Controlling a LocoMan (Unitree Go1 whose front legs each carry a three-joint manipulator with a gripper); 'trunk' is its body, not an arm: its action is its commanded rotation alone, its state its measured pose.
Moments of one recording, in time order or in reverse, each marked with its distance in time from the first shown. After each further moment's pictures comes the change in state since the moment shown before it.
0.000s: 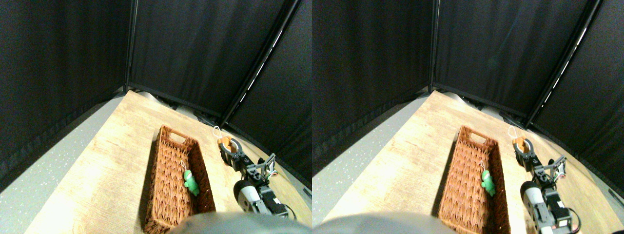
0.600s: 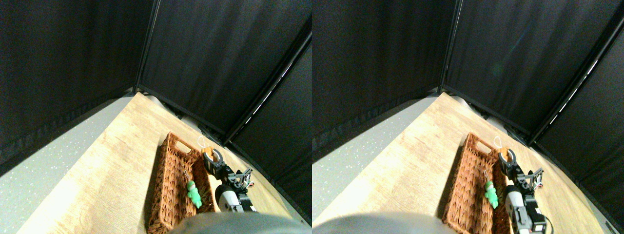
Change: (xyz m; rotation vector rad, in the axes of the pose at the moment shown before) right arm 0.013 0.014 -0.066 0.021 0.162 -0.003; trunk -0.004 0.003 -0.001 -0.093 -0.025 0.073
